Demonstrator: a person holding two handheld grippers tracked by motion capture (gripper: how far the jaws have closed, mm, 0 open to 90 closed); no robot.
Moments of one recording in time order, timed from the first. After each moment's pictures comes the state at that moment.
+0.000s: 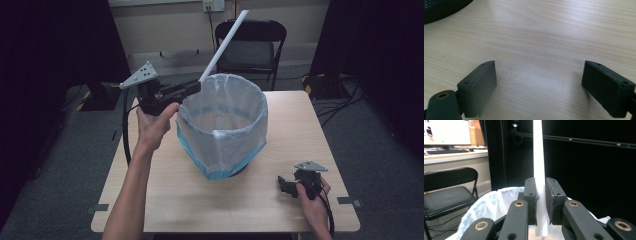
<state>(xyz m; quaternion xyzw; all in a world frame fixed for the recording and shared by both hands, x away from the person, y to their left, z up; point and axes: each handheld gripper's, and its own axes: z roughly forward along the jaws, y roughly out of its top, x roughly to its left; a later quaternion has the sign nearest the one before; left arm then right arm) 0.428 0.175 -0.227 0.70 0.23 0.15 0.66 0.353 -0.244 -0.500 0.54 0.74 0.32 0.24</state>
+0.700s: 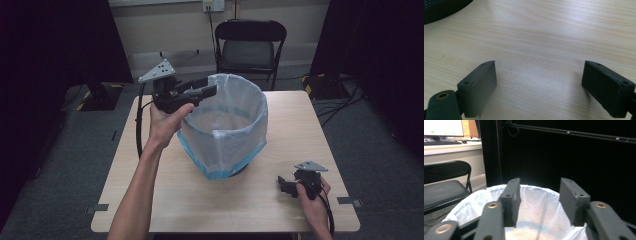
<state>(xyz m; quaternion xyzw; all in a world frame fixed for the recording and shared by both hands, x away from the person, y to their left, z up) 0.438 0.150 -0.228 0.72 0.24 0.14 0.64 0.353 -0.244 -0.500 0.54 0.74 0.32 0.24</state>
